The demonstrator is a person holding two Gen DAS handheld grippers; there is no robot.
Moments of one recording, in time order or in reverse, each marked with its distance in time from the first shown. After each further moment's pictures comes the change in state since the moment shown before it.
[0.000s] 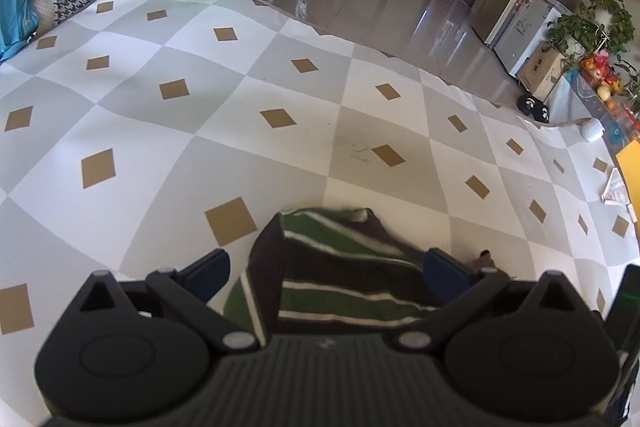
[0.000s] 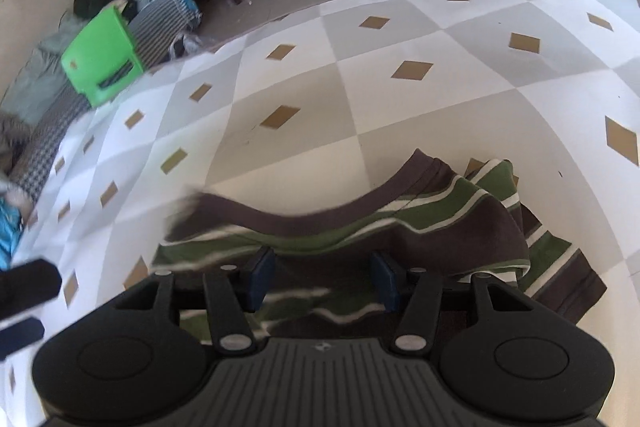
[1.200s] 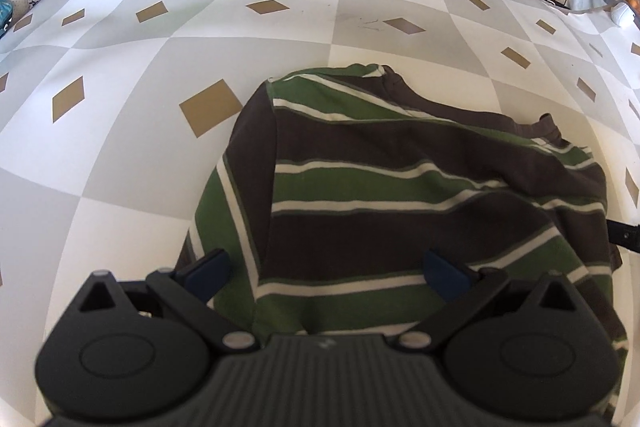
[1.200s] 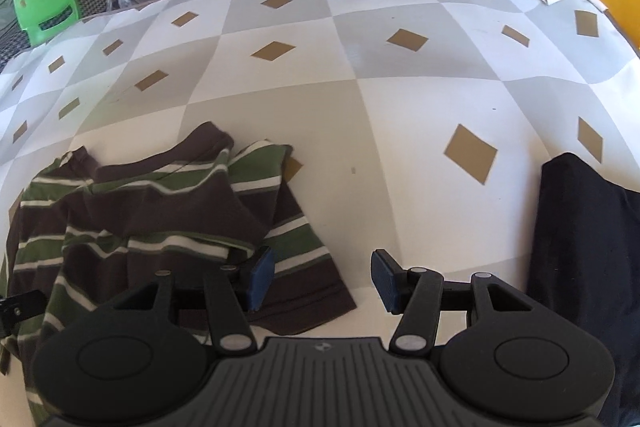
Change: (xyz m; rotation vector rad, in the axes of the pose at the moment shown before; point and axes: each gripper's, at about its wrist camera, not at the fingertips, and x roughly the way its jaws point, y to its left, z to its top) left arm 0.073 -0.020 -0.074 0.156 0.183 0.121; right arm -0.028 -0.107 0.000 -0.181 0.099 -0.210
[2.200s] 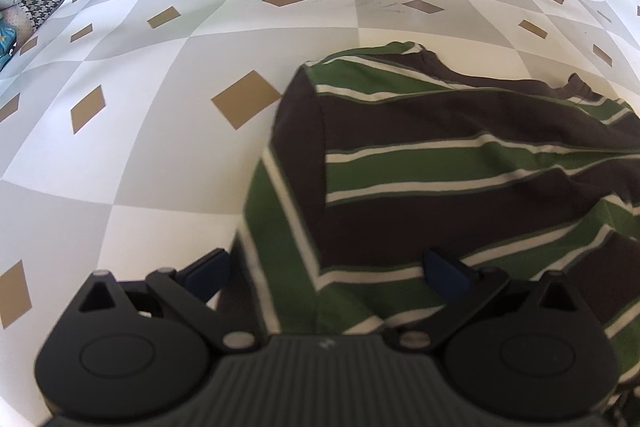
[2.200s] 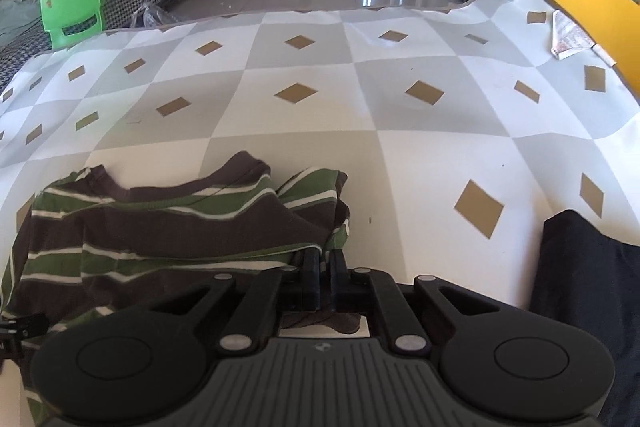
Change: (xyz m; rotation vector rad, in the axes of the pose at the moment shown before) left arm 0.007 0.030 -0.009 0.072 0.013 0.061; right arm -0.016 0.008 0.007 -0.071 -0.126 -0.030
